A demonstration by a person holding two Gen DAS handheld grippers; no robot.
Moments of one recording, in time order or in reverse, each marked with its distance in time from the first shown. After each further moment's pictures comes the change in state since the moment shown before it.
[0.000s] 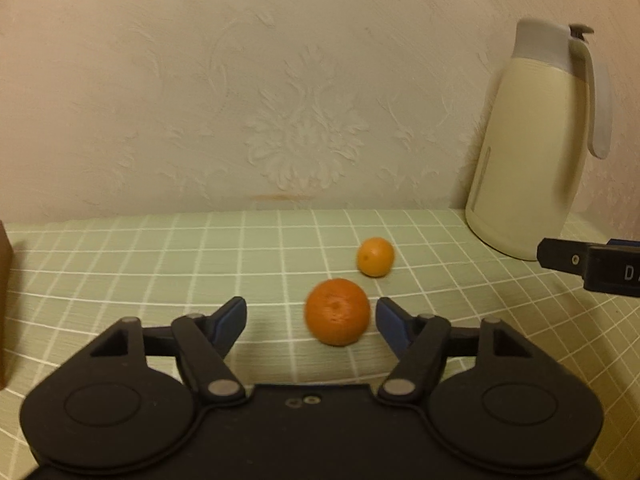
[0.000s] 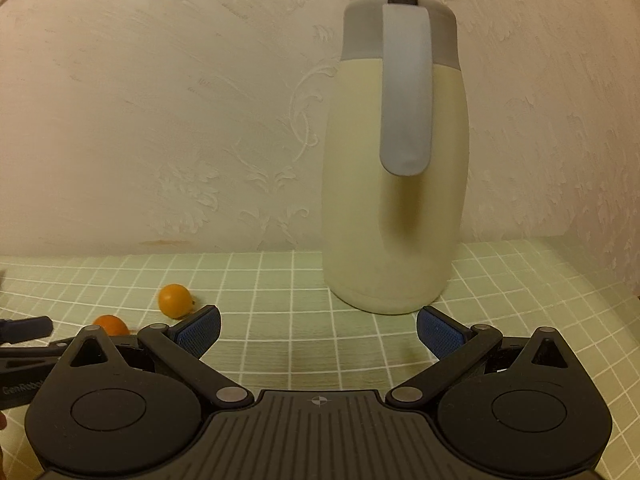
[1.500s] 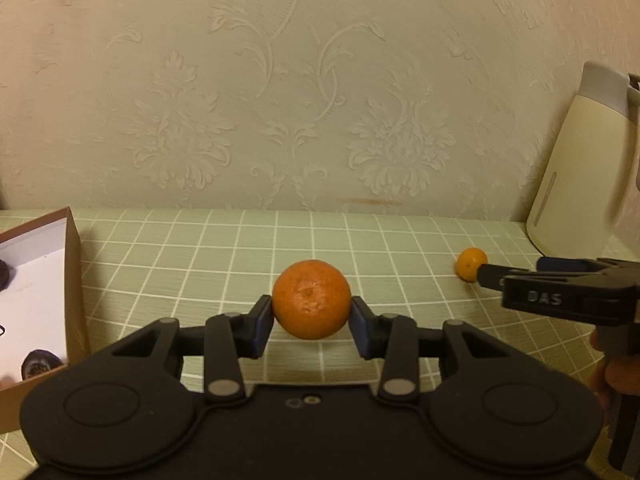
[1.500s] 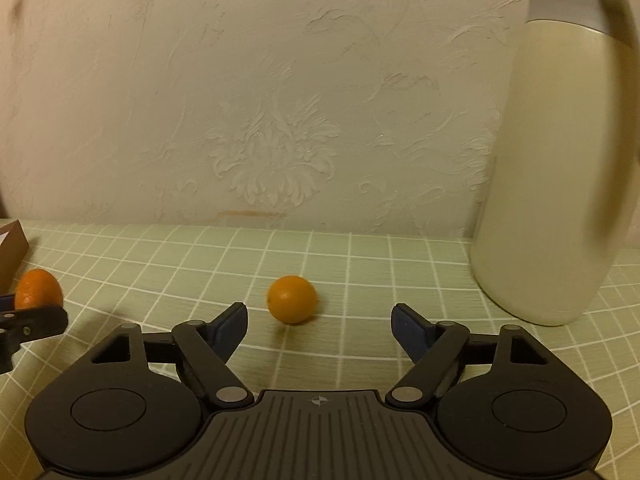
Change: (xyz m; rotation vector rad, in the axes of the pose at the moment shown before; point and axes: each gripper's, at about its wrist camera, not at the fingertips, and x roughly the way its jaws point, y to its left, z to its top) left arm -0.022 0.091 0.012 -0.061 0.014 0.069; right arm 0.068 0.090 0.003 -0.081 0.090 0.158
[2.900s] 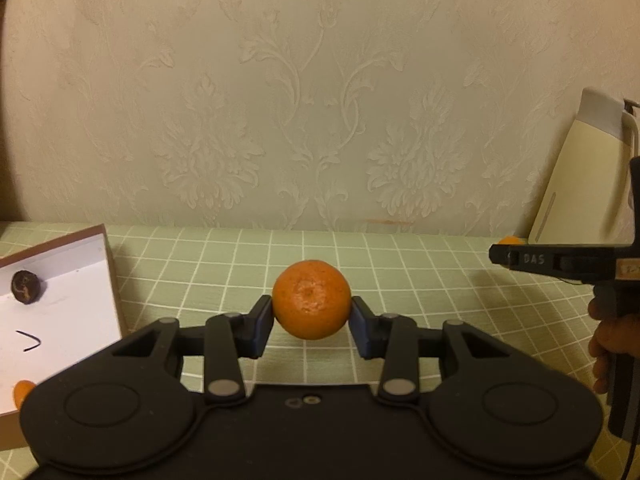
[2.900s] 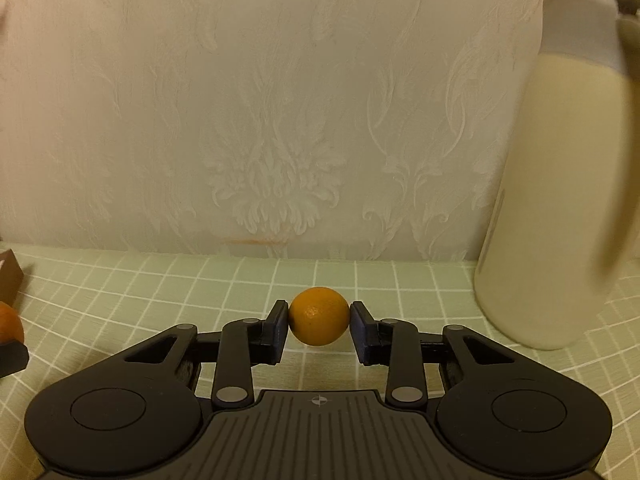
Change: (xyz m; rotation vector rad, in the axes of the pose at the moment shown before) left arm -0.032 0.020 0.000 -0.008 -0.051 0.019; right arm -0.003 0.009 0.029 0.024 -0.014 -0.033
